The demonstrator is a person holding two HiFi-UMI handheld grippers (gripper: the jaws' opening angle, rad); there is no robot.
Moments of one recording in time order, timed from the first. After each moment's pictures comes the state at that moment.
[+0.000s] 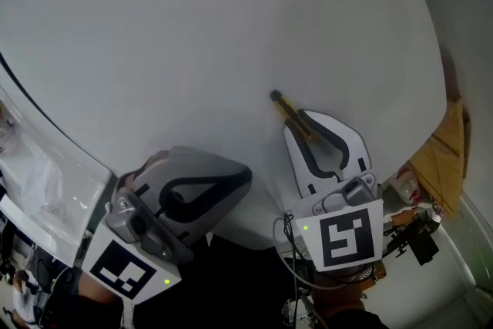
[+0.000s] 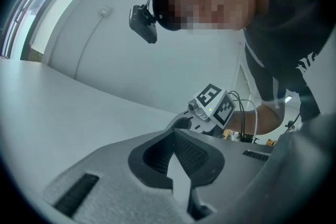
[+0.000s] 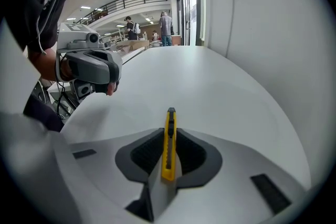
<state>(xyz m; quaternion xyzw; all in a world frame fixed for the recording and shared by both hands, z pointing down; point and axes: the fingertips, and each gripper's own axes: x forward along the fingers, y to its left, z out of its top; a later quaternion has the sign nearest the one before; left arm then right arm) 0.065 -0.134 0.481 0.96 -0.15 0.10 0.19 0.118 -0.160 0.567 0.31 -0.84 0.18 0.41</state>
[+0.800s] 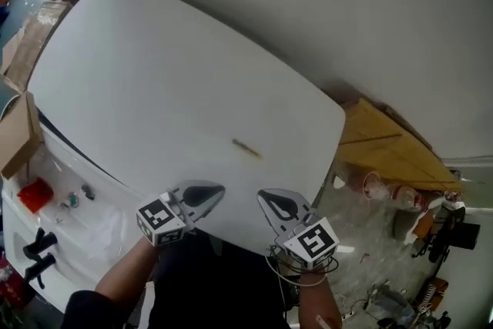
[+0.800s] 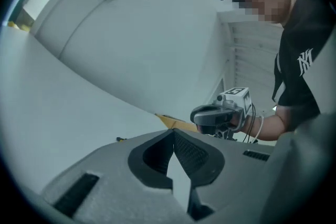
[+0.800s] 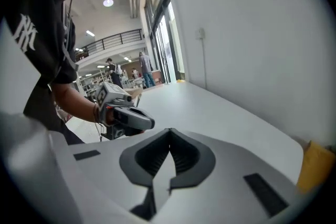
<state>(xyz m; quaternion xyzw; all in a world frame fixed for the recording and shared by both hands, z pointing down) 0.024 -0.088 0.412 0.95 -0.02 0.07 0.29 0.088 -0.064 0.383 0.46 -0.83 0.23 0.20</state>
